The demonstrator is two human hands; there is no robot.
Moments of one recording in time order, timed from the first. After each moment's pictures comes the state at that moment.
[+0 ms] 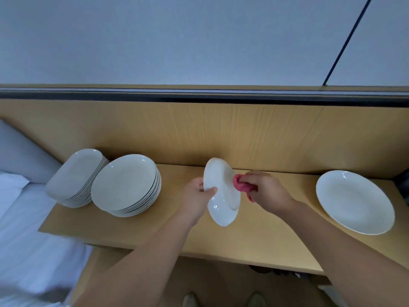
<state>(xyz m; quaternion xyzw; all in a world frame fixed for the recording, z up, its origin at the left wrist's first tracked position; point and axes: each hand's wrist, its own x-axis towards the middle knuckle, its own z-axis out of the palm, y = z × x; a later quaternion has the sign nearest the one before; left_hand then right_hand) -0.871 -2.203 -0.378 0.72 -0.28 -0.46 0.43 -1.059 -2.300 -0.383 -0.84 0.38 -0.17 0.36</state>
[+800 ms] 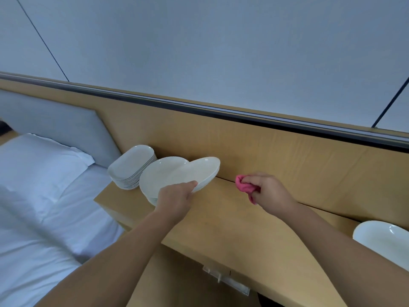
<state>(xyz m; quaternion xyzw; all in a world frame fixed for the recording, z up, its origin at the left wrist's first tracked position) -0.803 -2.123 -0.327 0.87 -0.49 -0.03 0.09 -1.001 -2.307 -0.345 -0.89 0.24 -0.17 0.34</state>
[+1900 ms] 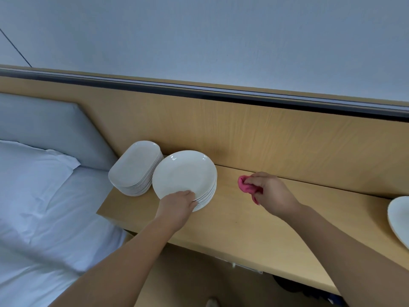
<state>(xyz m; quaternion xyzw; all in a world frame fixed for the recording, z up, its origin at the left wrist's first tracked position) -0.667 -2.100 -0.411 0.80 -0.60 -0.09 0.00 -0.901 -2.258 -0.386 -0.88 0.33 -0.15 0.32</state>
